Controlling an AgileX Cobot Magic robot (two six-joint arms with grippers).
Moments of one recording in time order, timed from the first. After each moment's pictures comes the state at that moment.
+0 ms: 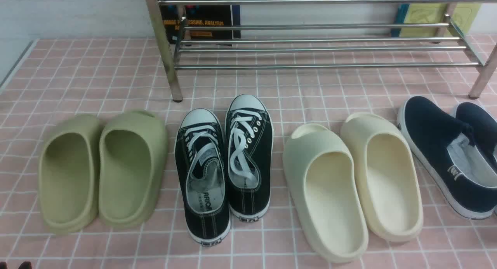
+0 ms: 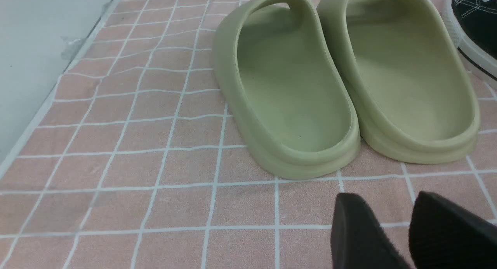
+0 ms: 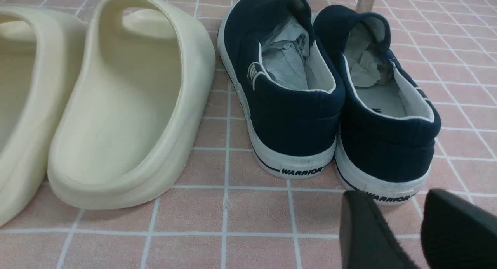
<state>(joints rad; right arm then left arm) -0.06 -0.01 0.02 0.01 0.37 -0.04 0.02 -0.01 0.02 0.10 0.37 0.04</state>
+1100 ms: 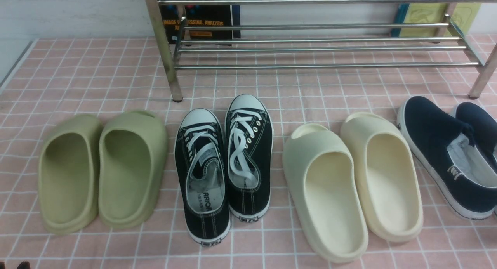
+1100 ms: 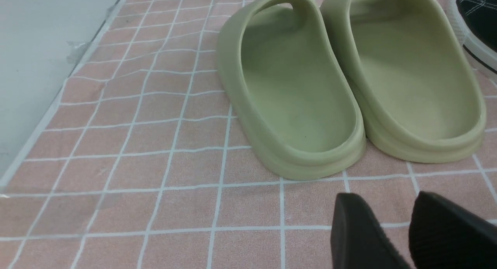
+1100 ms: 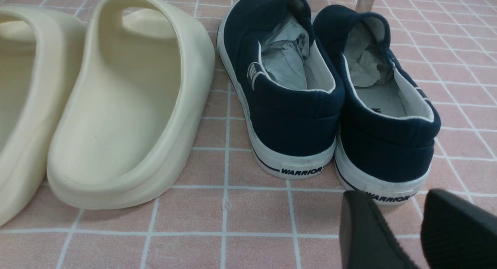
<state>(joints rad) -0.06 -0.01 0.02 0.01 0.37 -0.04 0.02 -0.01 0.02 0.12 0.37 0.01</state>
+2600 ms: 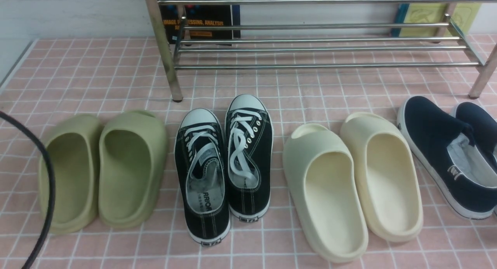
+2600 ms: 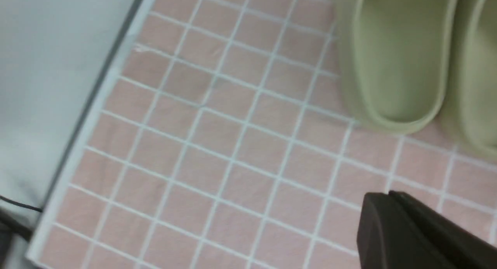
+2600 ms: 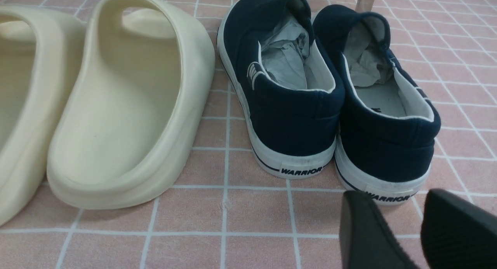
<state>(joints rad) -0.06 -0.01 0.02 0.01 0.37 -0.04 -0.02 0.83 -0.86 0.30 1.11 -0.30</state>
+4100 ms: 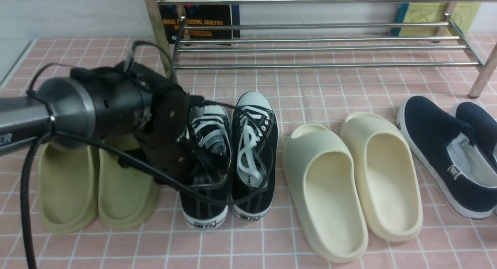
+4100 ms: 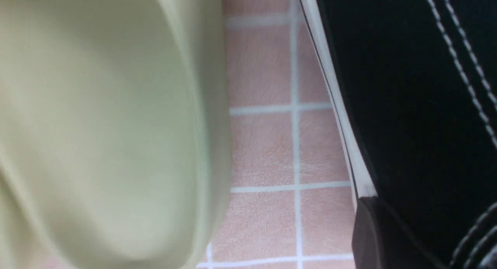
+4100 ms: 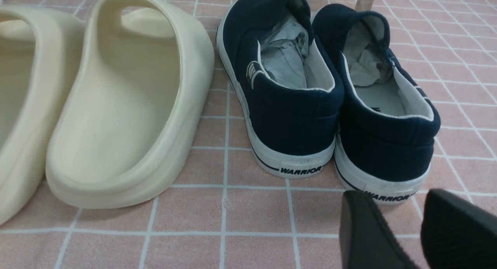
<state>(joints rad) -0.06 -0.01 0.02 0.01 0.37 -0.04 -0.54 1.68 -1.18 0.18 0.81 -0.50</state>
